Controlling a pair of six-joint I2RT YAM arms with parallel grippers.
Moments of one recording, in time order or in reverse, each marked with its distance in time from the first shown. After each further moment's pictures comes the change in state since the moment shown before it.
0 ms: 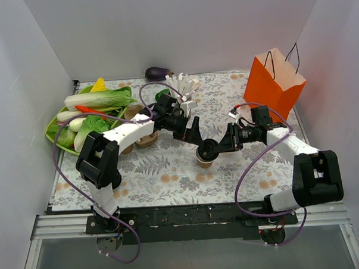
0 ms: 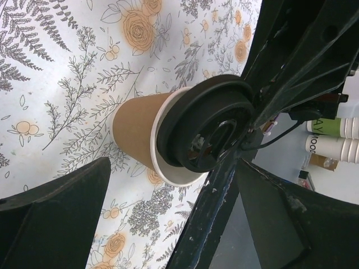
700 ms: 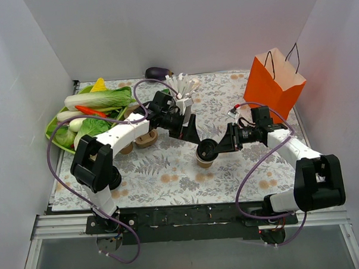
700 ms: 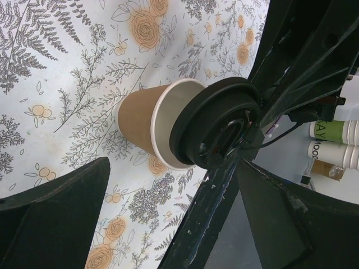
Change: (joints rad) left arm 0.022 -0.060 0.000 -0.062 -0.034 0.010; right arm 0.012 -0.047 -0.003 -0.006 -0.022 0.010
